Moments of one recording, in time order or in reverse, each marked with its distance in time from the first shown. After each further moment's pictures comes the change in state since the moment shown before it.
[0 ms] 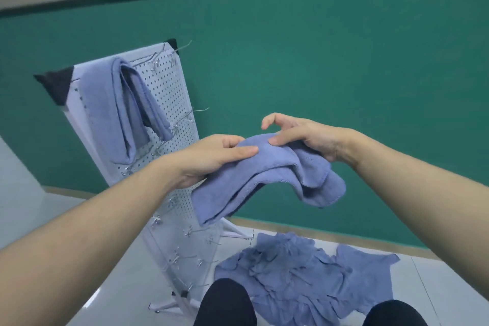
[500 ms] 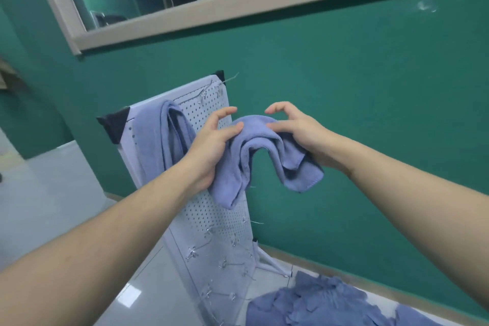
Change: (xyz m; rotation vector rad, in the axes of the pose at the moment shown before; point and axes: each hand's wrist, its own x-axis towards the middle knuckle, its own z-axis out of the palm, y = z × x) left_hand 0.022 0.034 -0.069 -0.330 0.654 0.198; right_hand 0.118 -0.050 0.005 -0.146 0.271 -0.249
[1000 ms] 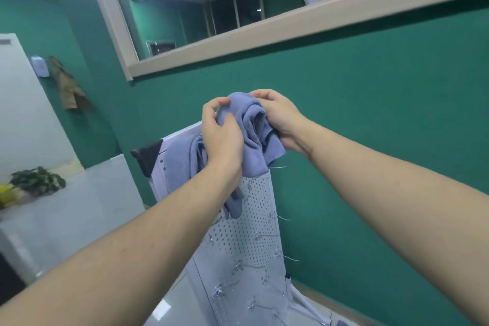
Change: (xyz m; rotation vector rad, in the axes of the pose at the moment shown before) left_hand 0.072 0.029 -0.004 0.014 0.642 0.351; right_hand 0.128 -0.054 0.064 0.454 0.006 -0.077
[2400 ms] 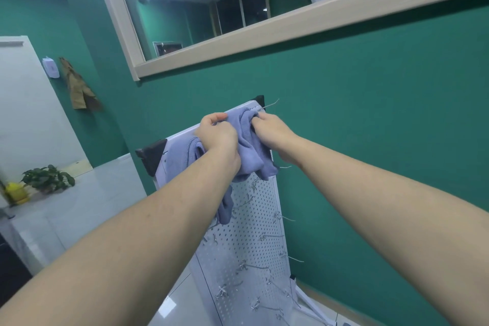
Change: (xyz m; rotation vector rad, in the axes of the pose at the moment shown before) left_hand 0.031 -0.010 0.006 0.067 0.214 -0.237; right_hand 0.010 0.032 0.006 -0.705 -0.014 -0.048
